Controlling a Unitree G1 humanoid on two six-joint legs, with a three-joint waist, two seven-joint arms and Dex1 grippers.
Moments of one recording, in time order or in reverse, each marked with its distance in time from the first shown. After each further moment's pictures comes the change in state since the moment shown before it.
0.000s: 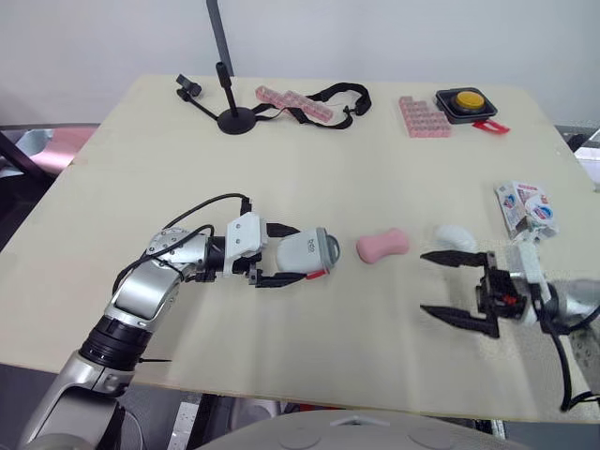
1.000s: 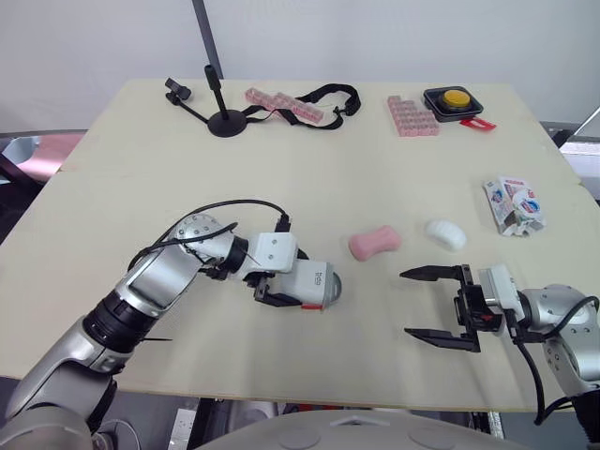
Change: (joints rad) left arm -0.190 0.093 -0.231 -0.140 0.220 0.242 -0.098; right arm -0.046 0.029 0.130 0.102 -0.079 -0.182 0.026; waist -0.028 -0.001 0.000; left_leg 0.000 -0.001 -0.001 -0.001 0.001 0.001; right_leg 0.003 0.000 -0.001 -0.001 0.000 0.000
